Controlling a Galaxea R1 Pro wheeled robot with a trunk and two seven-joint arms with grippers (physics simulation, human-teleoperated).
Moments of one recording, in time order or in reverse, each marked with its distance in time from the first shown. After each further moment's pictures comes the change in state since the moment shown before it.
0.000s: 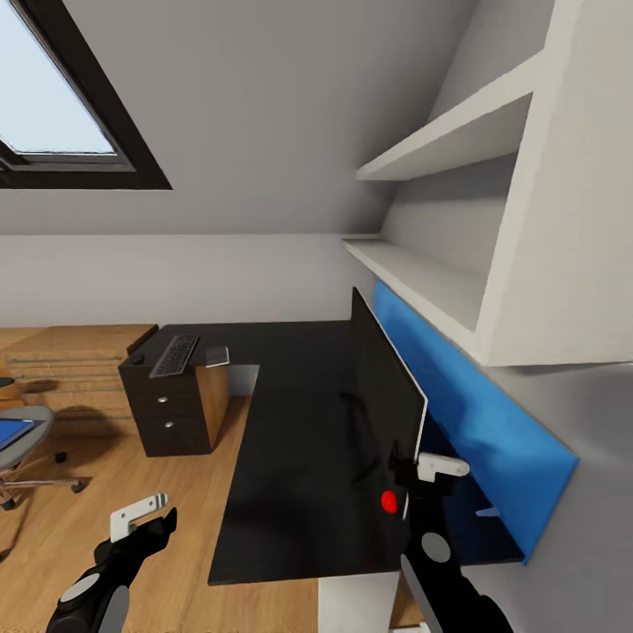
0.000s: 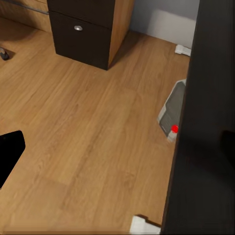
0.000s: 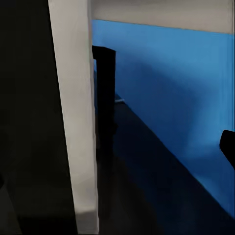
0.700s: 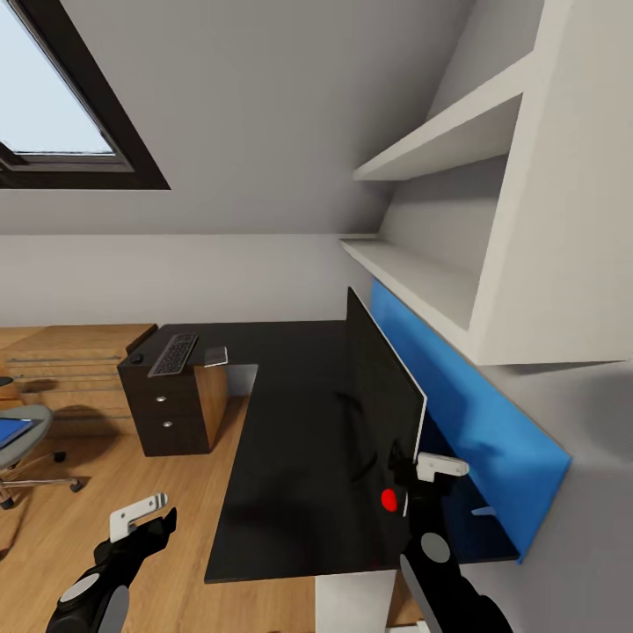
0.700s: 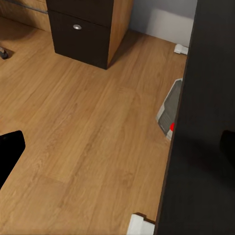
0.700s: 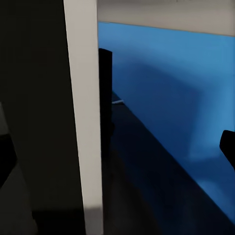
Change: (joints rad) left arm 0.000 0.000 0.001 0.000 0.000 0.000 0.000; right arm 0.000 0.000 0.004 0.000 -0.001 -0.006 0.001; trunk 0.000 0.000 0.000
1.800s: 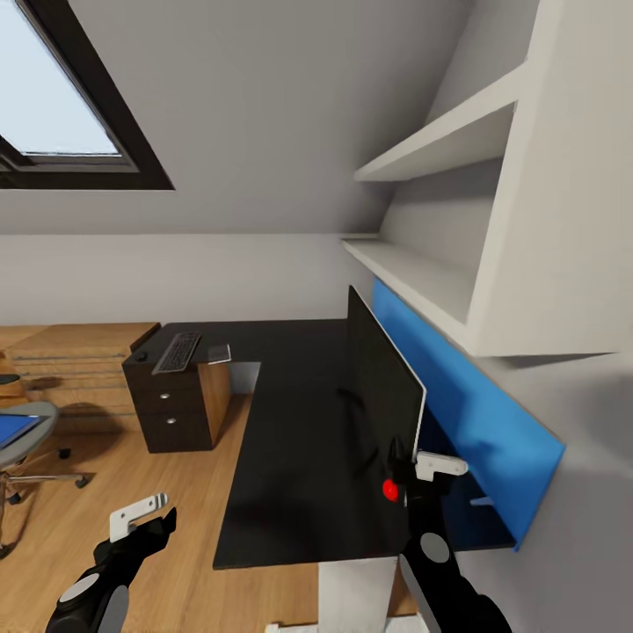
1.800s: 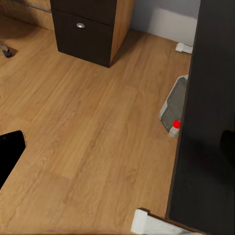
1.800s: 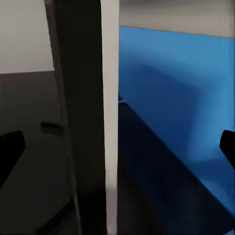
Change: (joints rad) left arm 0.000 0.001 0.001 0.000 0.000 0.001 -0.001; right arm 0.000 0.001 0.005 -0.005 -0.001 -0.006 0.001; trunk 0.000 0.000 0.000
